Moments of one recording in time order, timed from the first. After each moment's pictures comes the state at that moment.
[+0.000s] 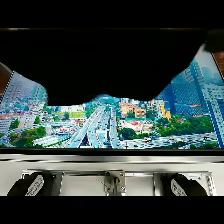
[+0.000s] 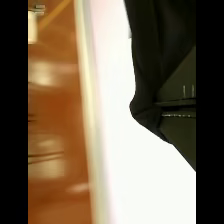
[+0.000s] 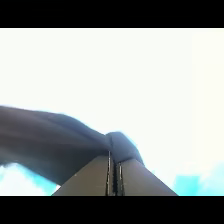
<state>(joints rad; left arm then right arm) 0.31 -0.79 1.67 0.91 -1.07 -1.15 -0.08 -0.97 1.76 -1.17 1.11 1.19</state>
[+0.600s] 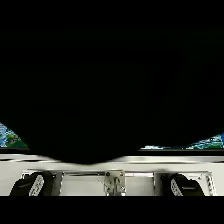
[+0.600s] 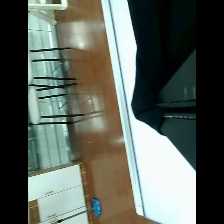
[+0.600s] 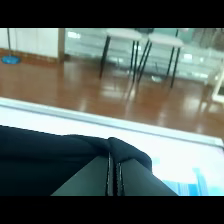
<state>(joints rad) 0.31 -0.62 1.87 1.12 -1.32 -1.29 -0.08 -0.66 1.86 -1.38 1.27 1.32</state>
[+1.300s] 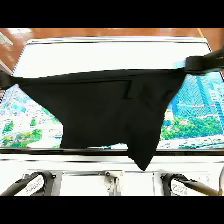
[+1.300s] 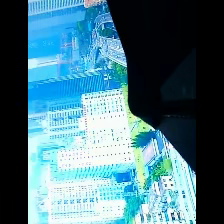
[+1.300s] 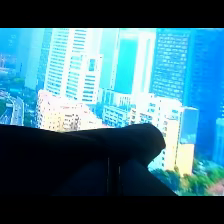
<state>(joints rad) 0.30 -1.11 1.48 1.15 -1.38 -1.25 -0.07 -1.38 1.78 -1.37 1.44 1.42</state>
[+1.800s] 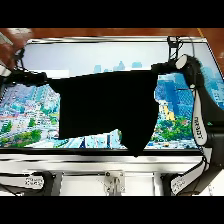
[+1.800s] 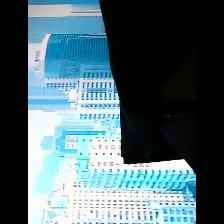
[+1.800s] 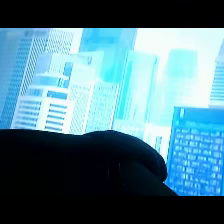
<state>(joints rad) 0.18 -1.59 1.46 1.06 -0.90 -1.24 0.02 -1.84 1.76 -1.30 0.75 1.32</state>
